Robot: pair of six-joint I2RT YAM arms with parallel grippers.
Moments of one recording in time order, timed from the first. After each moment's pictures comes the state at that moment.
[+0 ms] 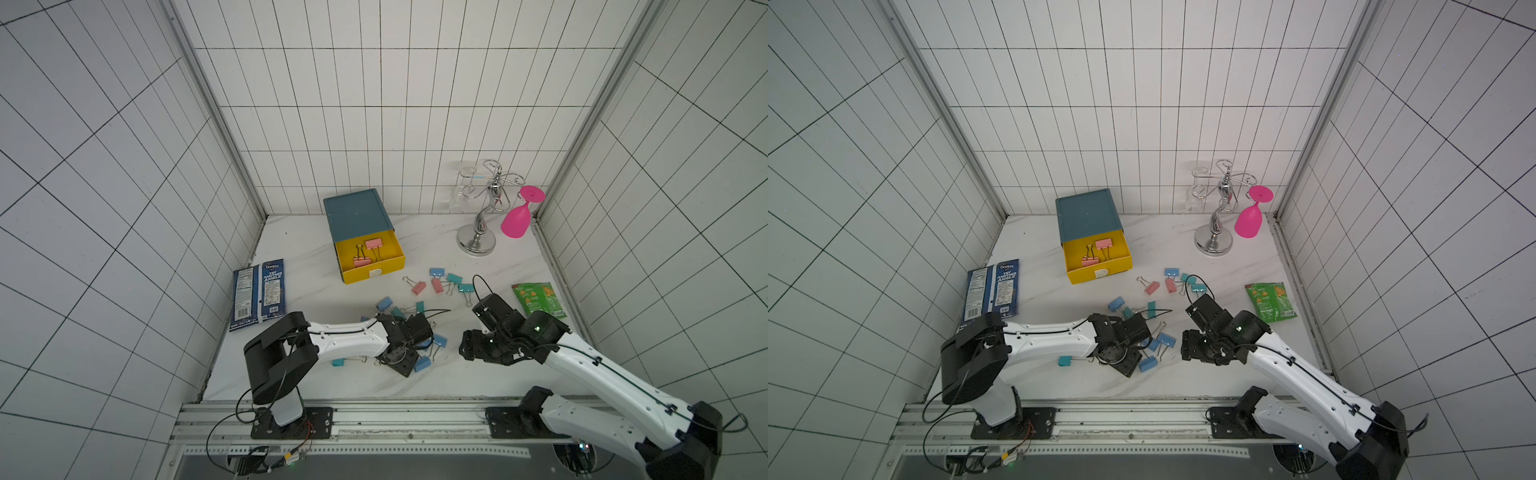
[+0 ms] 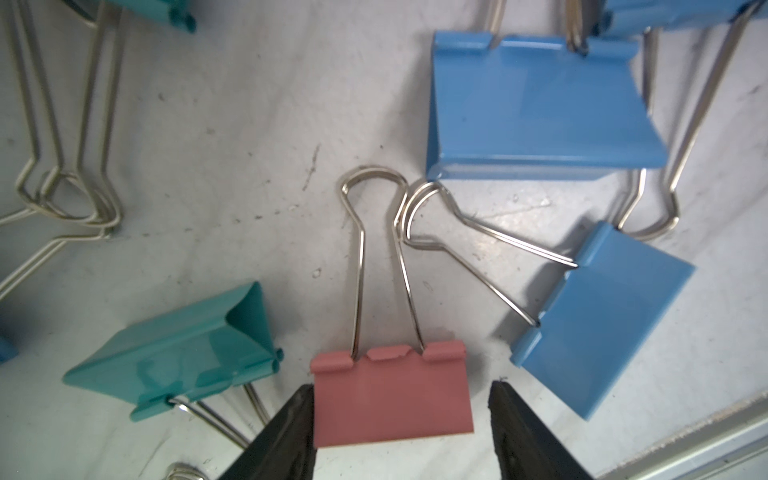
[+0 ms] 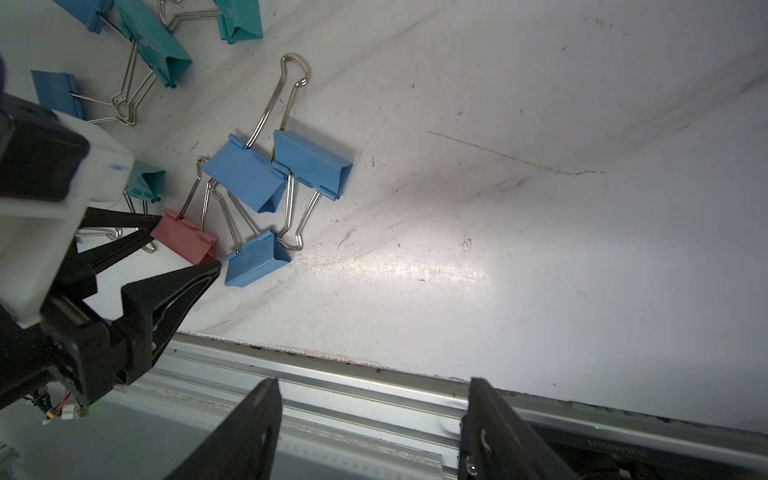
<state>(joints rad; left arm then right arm) -1.09 1.69 0.99 -0.71 -0.04 -0.54 0.84 0.97 0.81 -1.09 -0.07 0.76</state>
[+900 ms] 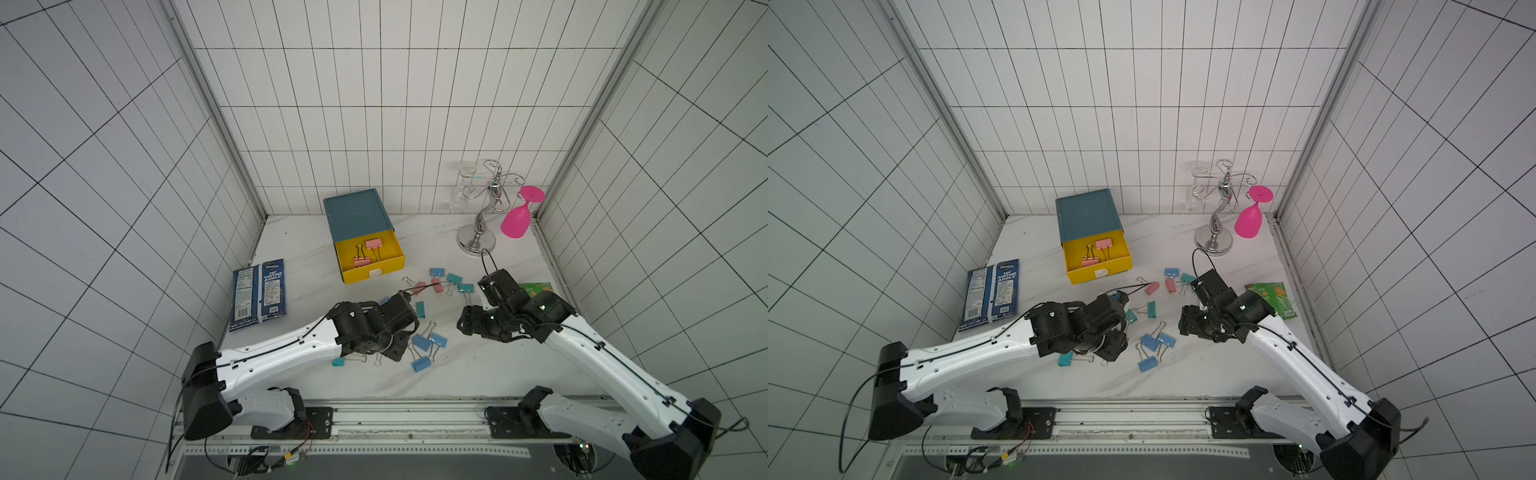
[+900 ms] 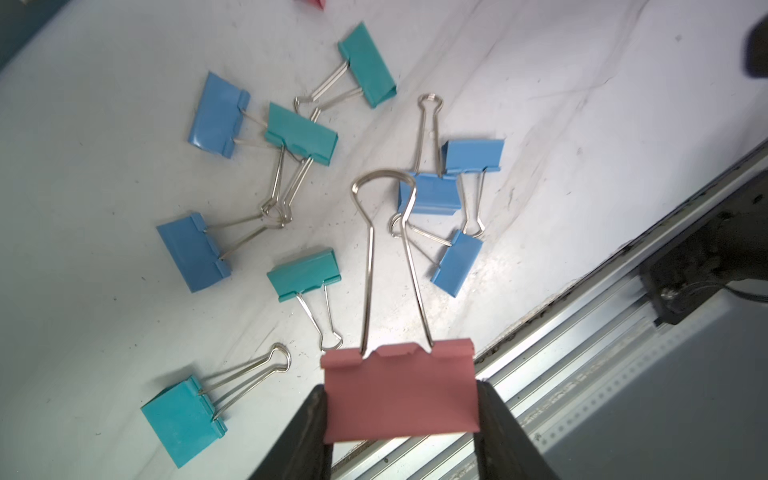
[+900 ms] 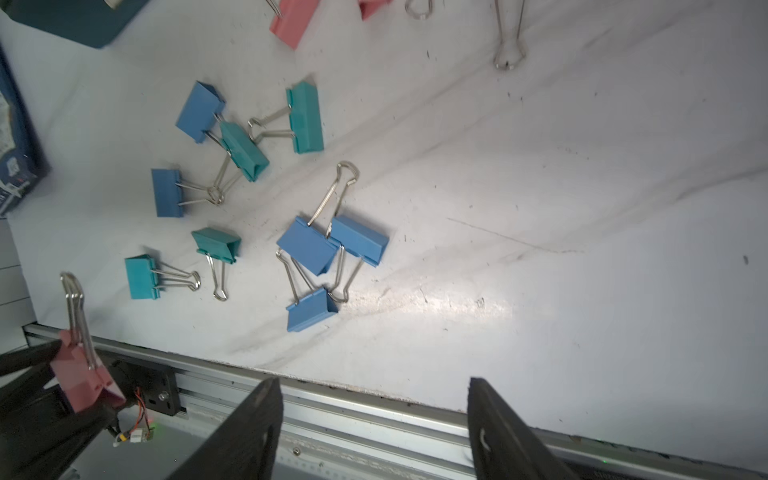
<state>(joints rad) -1.09 1.30 1.17 -0.96 -0.08 -0.58 0.68 1.09 1.04 -1.07 -0.11 0.68</state>
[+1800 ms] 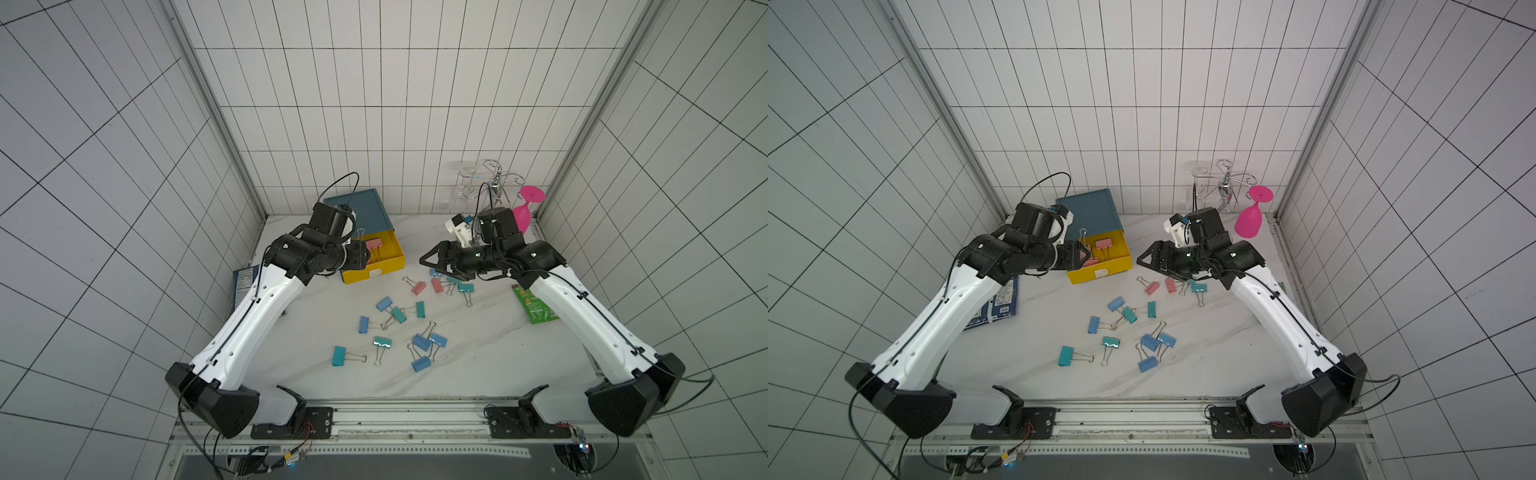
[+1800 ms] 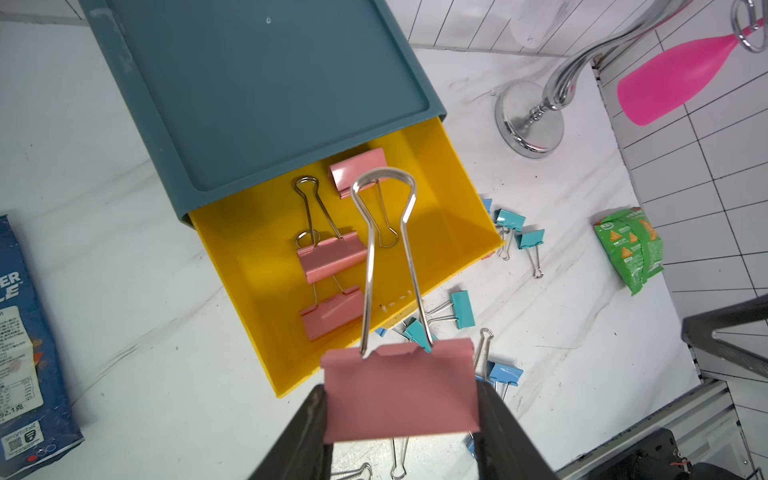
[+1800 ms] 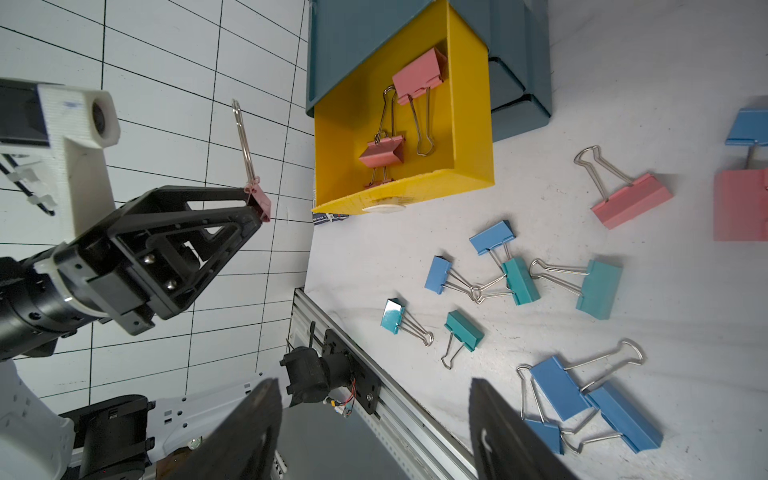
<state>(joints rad) -0.45 1.39 1.60 -1.05 0.08 -0.38 0.59 1.39 1.47 -0.79 -0.60 0.66</state>
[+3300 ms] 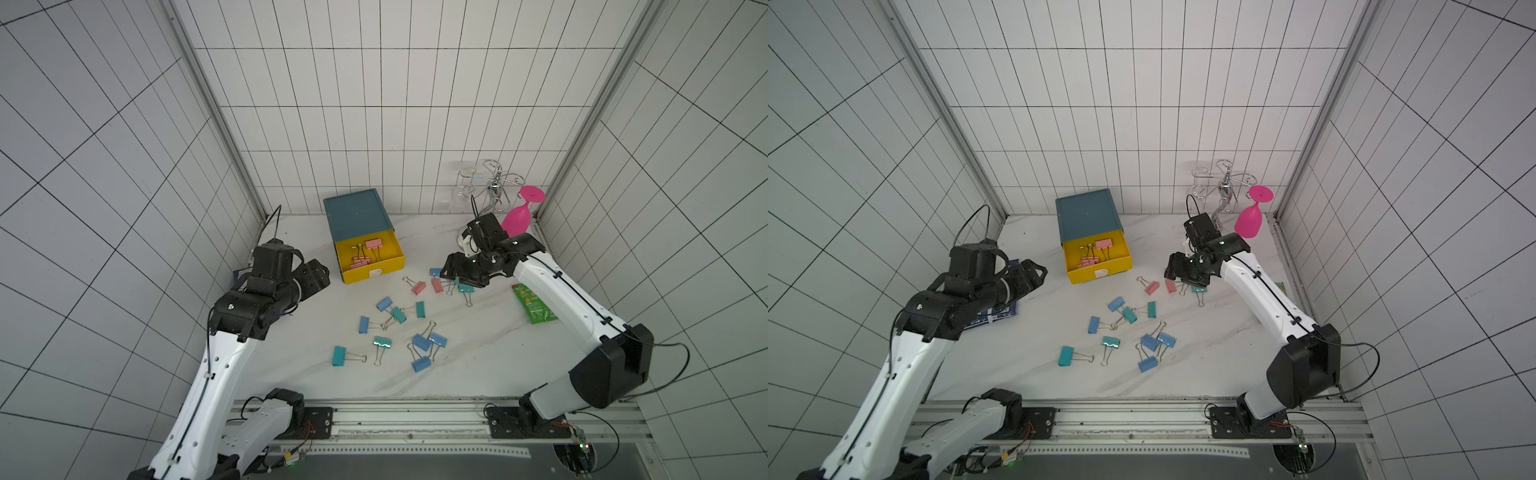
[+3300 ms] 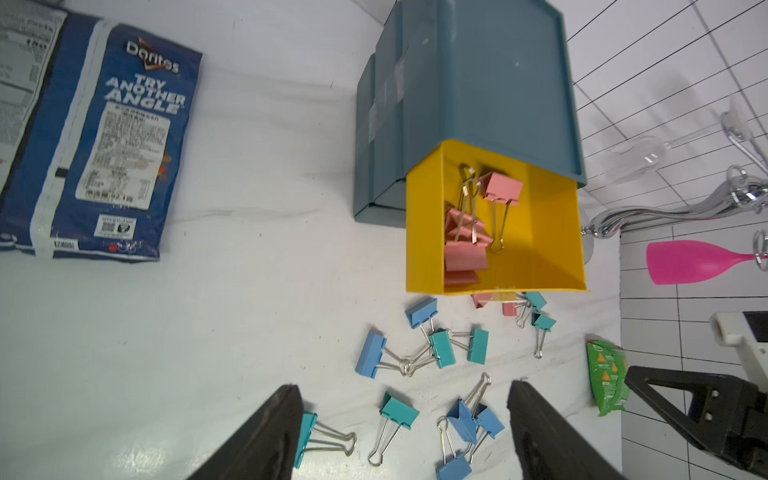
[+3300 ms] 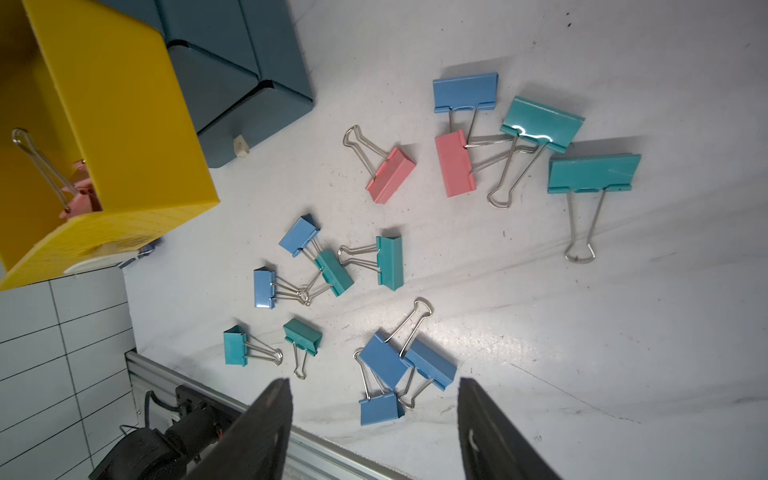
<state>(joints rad) -0.21 0.93 1.20 -1.04 0.07 -0.74 0.52 1.54 1.47 -1.04 -0.25 0.53</state>
